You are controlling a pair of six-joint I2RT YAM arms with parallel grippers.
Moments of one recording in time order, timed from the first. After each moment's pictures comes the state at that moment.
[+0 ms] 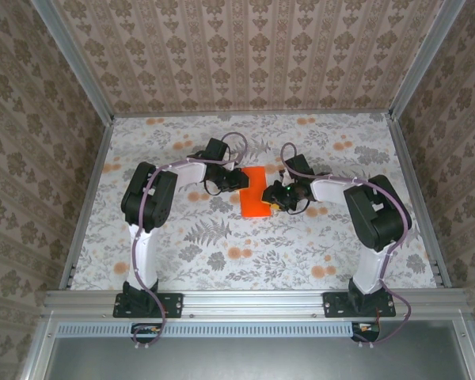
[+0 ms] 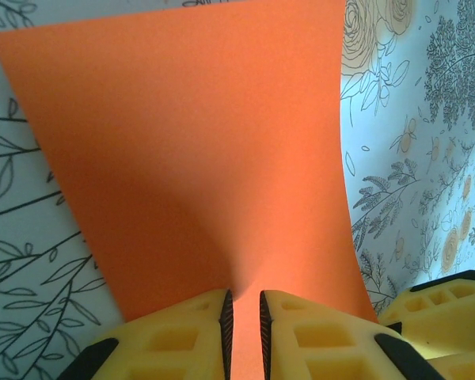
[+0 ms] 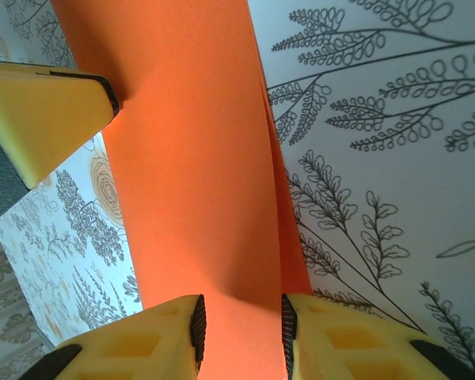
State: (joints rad) left arm -0.50 2.13 1.39 -0.30 0.62 -0.46; right arm 0.38 1.85 1.00 -0.19 -0.52 0.79
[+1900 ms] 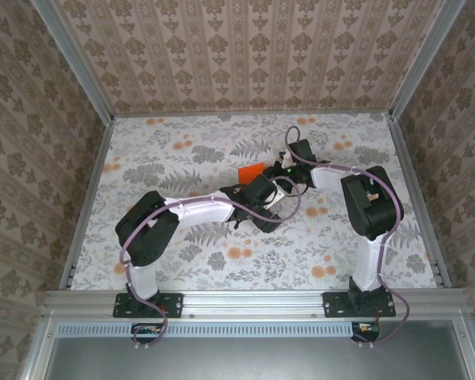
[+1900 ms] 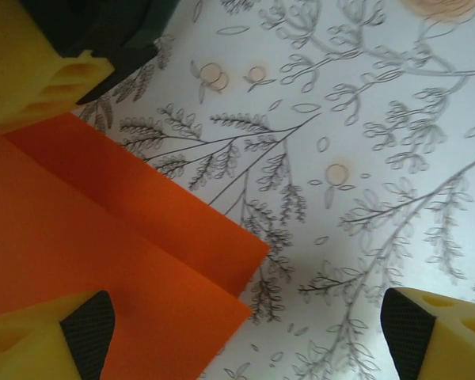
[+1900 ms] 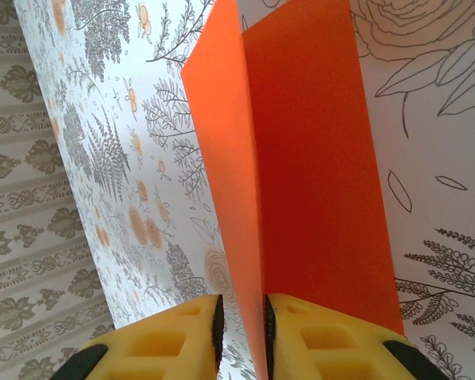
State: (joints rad) left arm -0.98 1.87 1.20 -0.34 -0.06 0.01; right arm 0.30 1.97 1.17 -0.09 -0.64 0.86
